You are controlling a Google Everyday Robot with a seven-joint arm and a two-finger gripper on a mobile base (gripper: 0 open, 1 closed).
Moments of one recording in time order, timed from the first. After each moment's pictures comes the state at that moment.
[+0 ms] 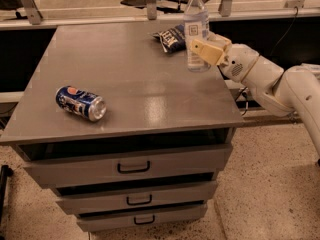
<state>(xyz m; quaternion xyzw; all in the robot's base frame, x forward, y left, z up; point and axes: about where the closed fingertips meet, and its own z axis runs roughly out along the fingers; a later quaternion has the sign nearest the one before) 0.673 -0.124 0.959 -0.24 0.55 0.41 0.68</state>
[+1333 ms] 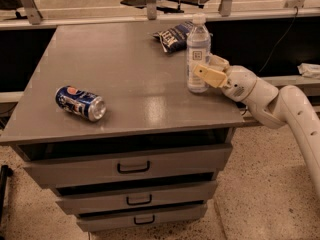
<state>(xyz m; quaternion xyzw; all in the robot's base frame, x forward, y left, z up) 0.652 -0.128 0.900 -0.28 0.51 0.48 0.66</state>
